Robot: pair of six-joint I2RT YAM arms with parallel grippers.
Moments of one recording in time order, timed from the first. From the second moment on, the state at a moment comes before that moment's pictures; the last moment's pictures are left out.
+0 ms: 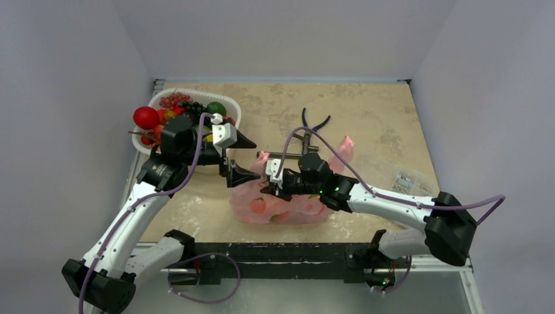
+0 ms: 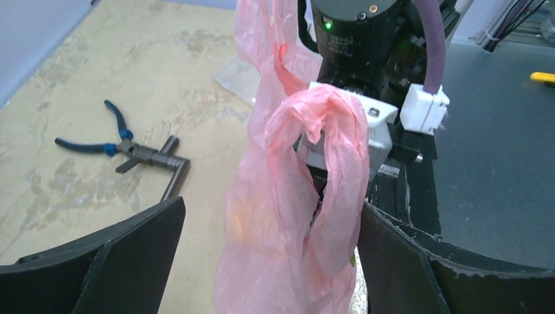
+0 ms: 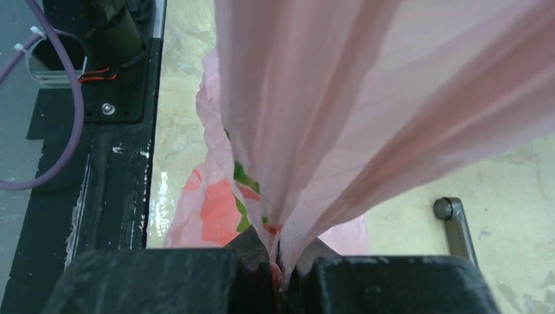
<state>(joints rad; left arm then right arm) -0.38 0.92 0.95 -0.32 0.99 0.21 0.98 1.30 0.75 0.17 -0.41 -0.26</state>
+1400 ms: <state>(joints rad) -0.43 0.81 0.79 -0.07 0.67 -0.40 1.13 1.59 0.68 0.85 0.04 0.31</state>
